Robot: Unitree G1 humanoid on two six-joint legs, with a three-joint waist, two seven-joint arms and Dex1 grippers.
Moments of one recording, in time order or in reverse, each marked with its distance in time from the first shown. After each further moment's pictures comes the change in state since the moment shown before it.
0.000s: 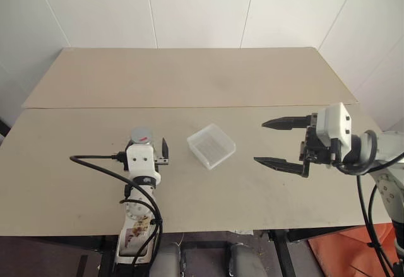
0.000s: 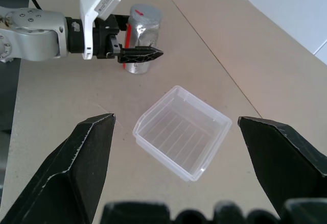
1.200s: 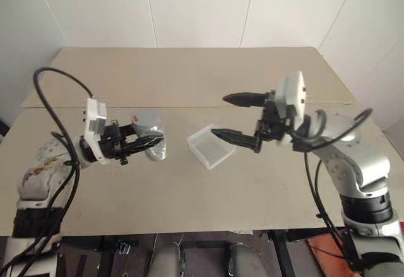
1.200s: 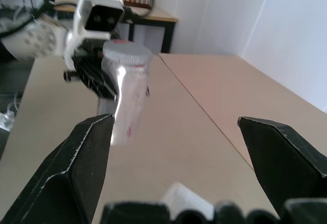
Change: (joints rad) left arm -0.455 0.703 0.150 0.305 -0.844 0.259 -1.365; right arm -0.347 0.307 0.246 0.084 0.024 0.131 -0.236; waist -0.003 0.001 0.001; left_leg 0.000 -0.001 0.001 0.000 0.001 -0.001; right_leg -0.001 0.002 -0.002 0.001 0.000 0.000
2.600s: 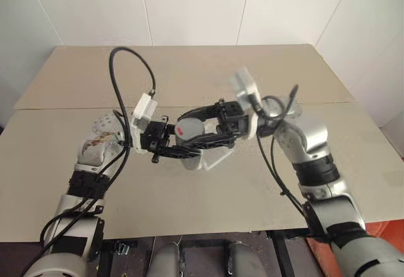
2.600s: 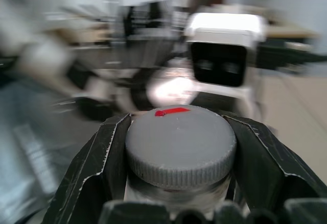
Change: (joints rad) left arm -0.241 -0.119 -0.207 0.109 0.107 -0.090 -0.343; right arm -0.341 0.215 0.161 0.560 -0.005 -0.138 0.664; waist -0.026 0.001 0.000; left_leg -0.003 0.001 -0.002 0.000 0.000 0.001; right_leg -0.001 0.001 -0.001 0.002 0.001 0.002
